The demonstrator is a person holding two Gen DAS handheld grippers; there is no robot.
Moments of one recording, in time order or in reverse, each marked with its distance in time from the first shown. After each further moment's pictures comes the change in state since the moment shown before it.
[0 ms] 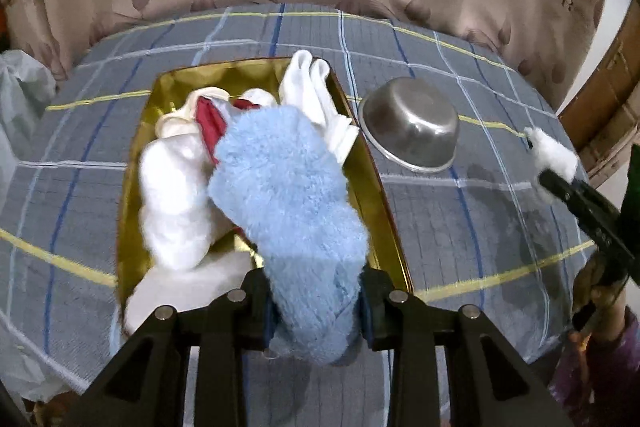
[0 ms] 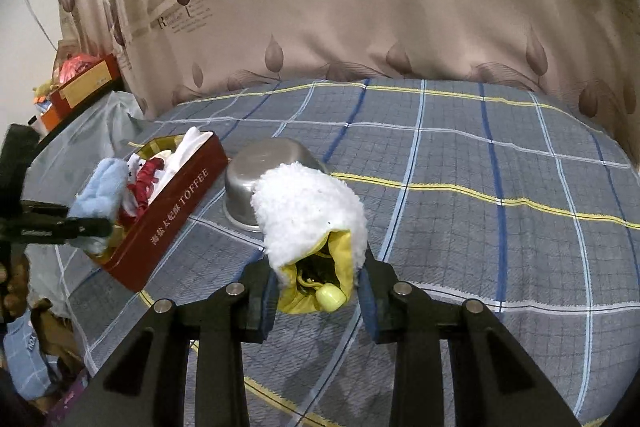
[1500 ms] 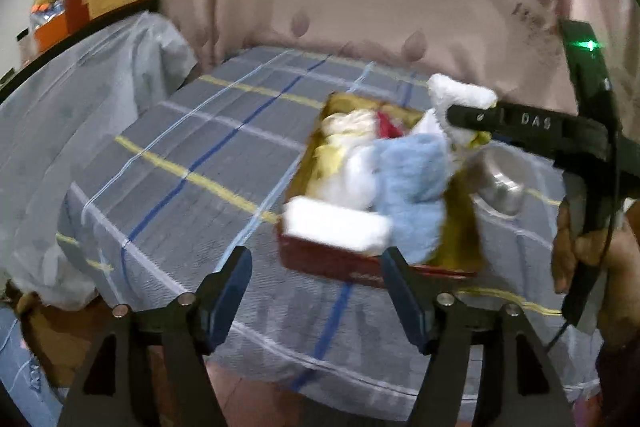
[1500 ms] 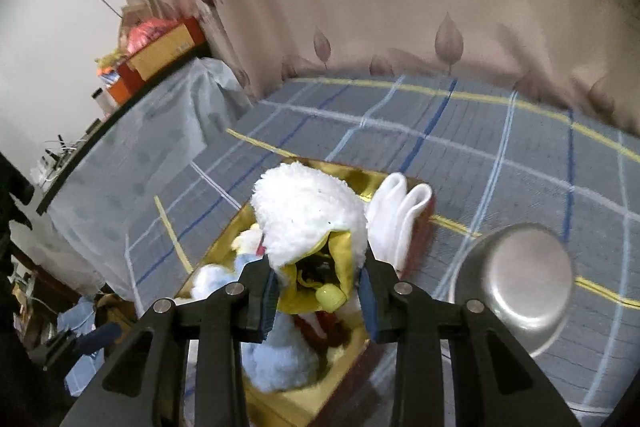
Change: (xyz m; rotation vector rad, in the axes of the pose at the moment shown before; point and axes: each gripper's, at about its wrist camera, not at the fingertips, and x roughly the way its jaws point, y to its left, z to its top) left arm -0.085 0.038 -0.091 -0.321 -0.246 0.324; right arm 0.113 0.178 0.091 -0.097 0.163 0.319
